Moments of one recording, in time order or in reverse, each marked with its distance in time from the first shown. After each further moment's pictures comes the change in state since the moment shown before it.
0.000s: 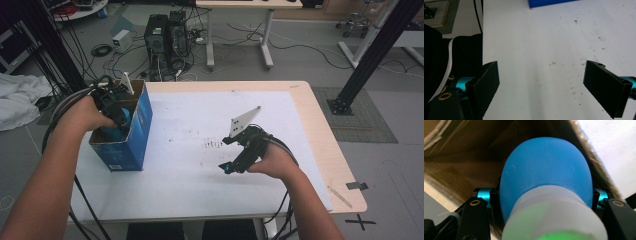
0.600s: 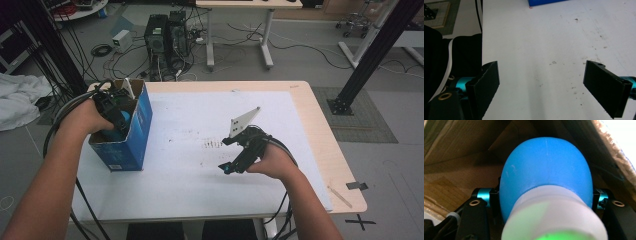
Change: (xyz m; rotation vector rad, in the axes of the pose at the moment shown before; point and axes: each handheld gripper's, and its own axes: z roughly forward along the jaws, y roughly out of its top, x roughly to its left) left arm 0.004 -0.002 0.011 -0.008 -0.002 0.042; right arm -0.002 -0.003 0.004 -0.003 0.006 0.006
